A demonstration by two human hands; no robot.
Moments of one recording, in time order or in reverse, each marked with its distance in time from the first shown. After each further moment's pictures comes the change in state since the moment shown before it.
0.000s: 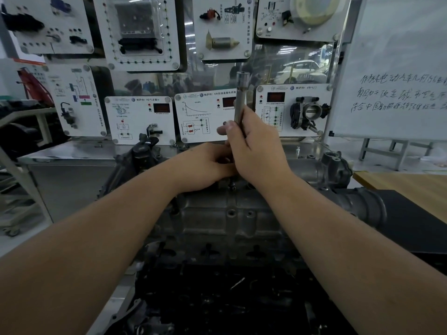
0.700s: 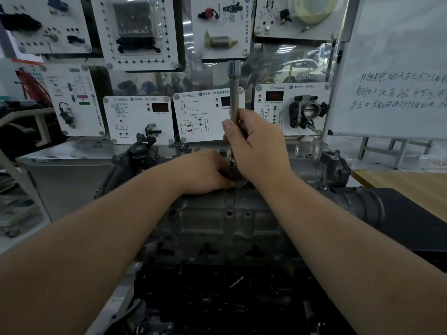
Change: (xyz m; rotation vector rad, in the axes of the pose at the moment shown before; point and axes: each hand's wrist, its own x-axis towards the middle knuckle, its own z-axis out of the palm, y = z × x) left_hand 0.001 0.013 0.001 0.292 -0.177 -0.130; right_hand -0.004 -0.003 -0.004 -0.067 0.086 -0.053
